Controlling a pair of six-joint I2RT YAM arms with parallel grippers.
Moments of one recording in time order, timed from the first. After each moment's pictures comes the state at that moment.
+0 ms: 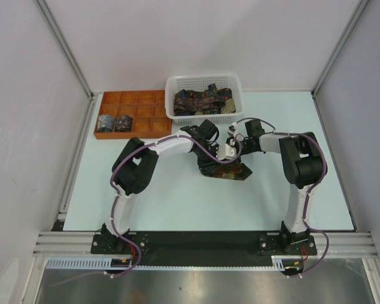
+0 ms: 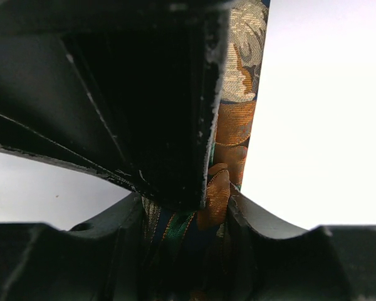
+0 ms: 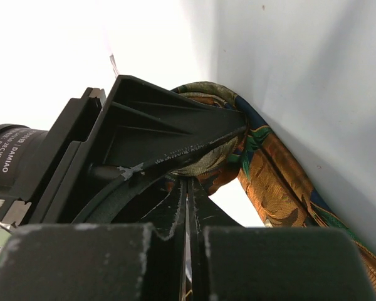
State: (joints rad) left arm -0.73 2.14 1.58 -0.66 0.45 0.77; right arm 0.25 2.01 1.13 -0.20 -1.06 0.51
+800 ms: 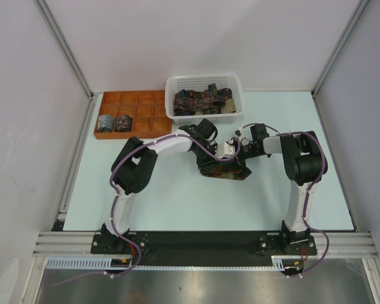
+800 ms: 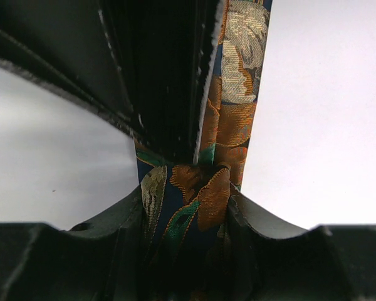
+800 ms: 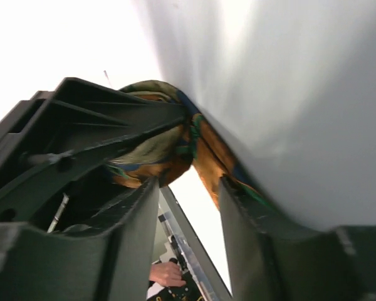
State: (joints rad) left arm -0.72 2.13 1.58 -0.66 0.48 0.75; right arm 0.20 2.05 1.09 -0.19 -1.04 0.50
